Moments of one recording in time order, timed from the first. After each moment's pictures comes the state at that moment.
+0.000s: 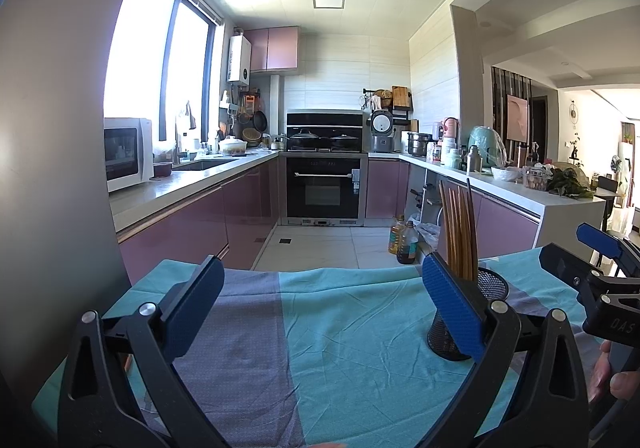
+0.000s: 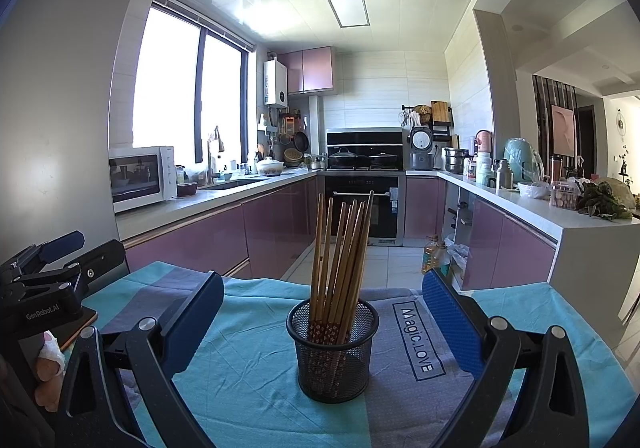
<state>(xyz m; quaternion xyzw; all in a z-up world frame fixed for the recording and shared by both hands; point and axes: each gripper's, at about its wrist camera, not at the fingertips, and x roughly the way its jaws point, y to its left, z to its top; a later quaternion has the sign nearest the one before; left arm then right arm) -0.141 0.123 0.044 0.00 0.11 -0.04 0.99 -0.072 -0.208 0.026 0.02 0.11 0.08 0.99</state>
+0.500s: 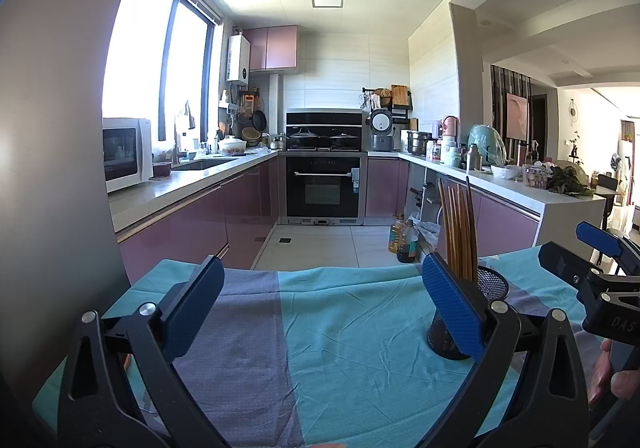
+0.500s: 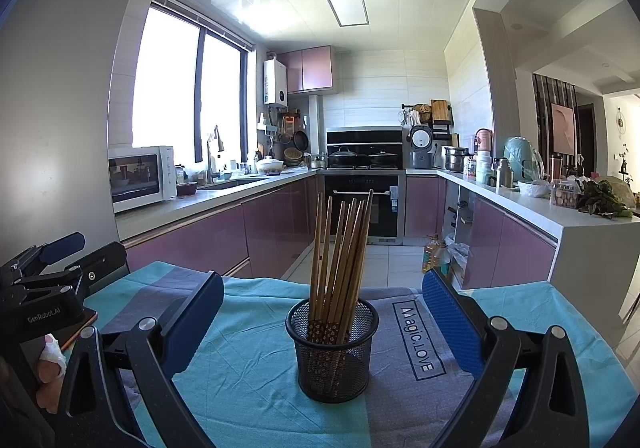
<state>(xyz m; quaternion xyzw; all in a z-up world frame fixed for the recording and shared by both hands) -0.143 0.124 0.044 0.00 0.11 -0.04 0.99 -0.070 -0.207 0.027 0.02 0.11 0.08 0.99</state>
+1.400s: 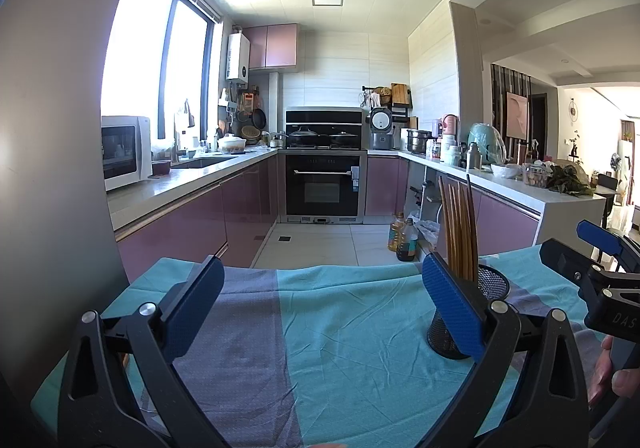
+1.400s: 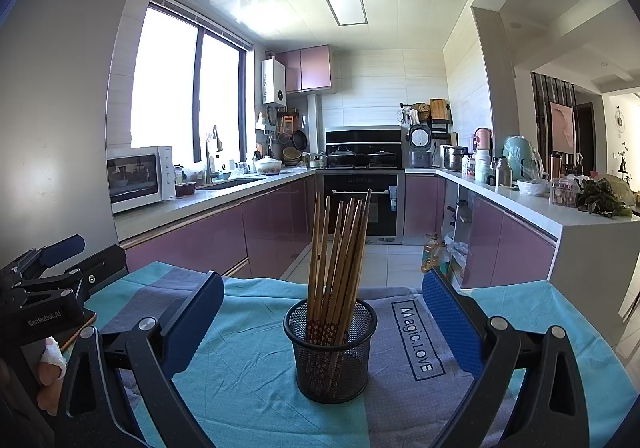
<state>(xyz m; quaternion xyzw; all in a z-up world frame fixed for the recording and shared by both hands) -0.143 0.123 0.043 0.00 0.11 -0.04 0.99 -0.068 -0.209 0.025 0.03 0.11 0.08 0.99</state>
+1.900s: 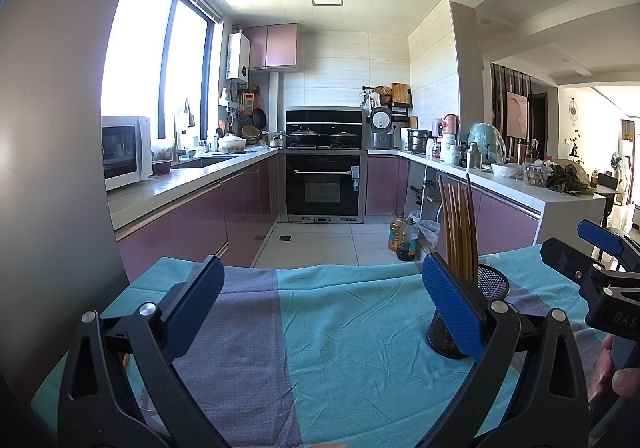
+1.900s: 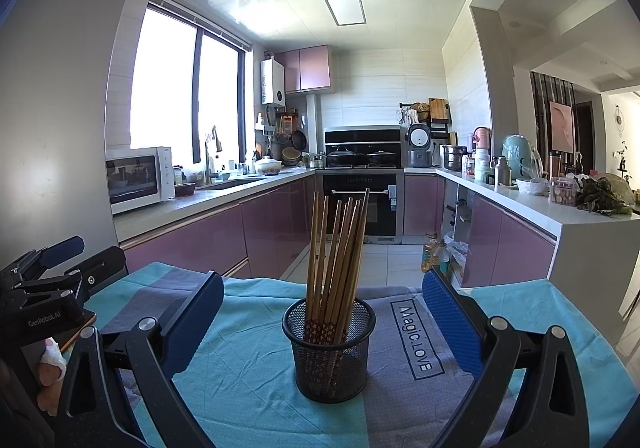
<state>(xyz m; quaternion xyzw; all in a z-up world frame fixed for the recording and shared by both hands) -0.143 0.123 0.044 0.00 0.11 -0.04 0.99 -0.068 -0.212 0.024 0.03 0.11 0.08 0.99</state>
